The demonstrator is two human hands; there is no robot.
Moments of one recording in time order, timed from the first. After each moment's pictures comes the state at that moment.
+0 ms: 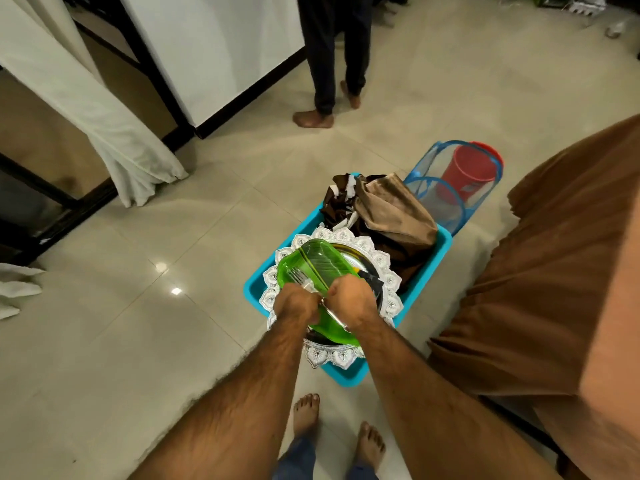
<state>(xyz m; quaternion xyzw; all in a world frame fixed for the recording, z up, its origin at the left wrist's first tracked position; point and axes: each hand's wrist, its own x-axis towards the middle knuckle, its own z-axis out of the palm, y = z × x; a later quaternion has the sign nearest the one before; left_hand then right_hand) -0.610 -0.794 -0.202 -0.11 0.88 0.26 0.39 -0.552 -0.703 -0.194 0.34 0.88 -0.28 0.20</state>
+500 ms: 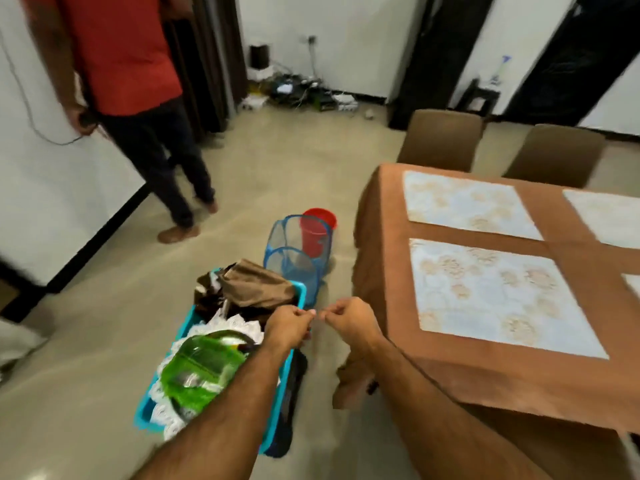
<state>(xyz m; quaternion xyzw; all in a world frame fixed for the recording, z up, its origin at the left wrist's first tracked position) -0.476 -0.647 -0.051 0.21 0.77 0.37 0.47 -0.350 -0.581 -0.012 0.51 0.76 -0.39 -0.04</state>
